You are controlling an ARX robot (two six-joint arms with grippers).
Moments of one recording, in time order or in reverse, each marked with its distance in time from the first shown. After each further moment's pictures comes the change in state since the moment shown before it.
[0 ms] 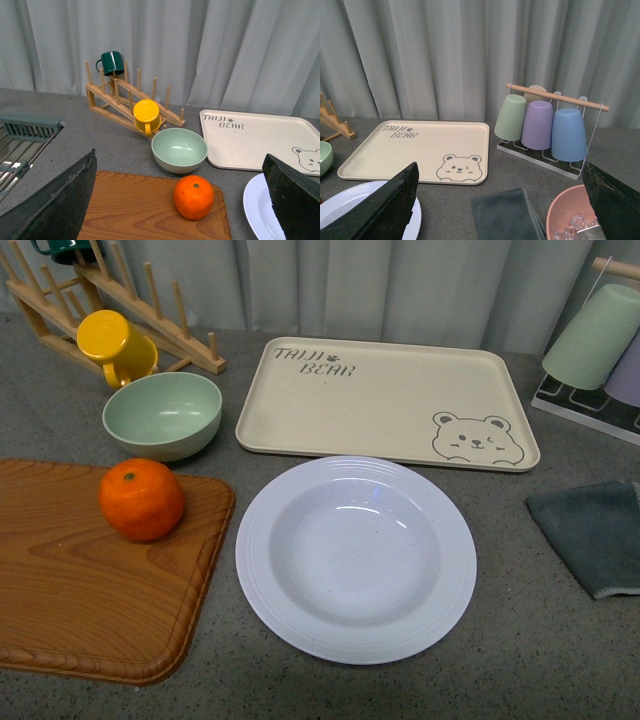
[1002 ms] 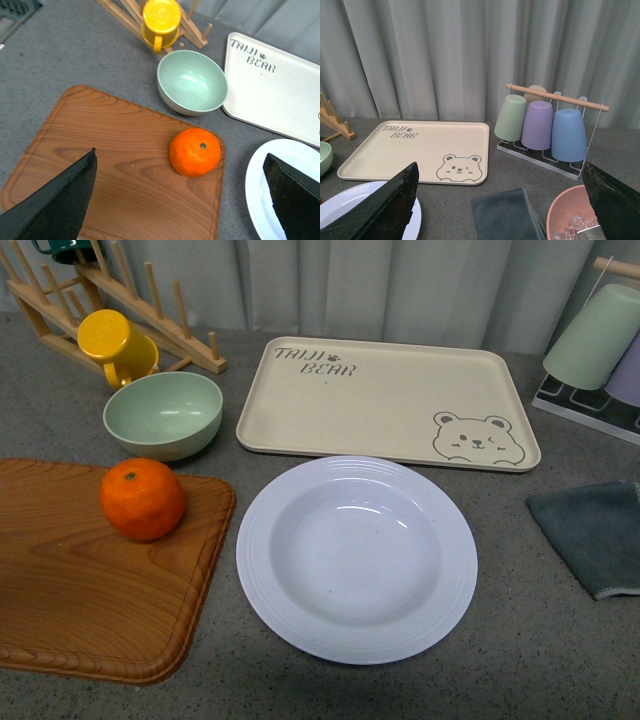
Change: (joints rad) left arm -0.026 1.023 0.290 0.273 -0.045 -0.242; right arm 0.000 0.000 0.000 0.000 0.003 0.000
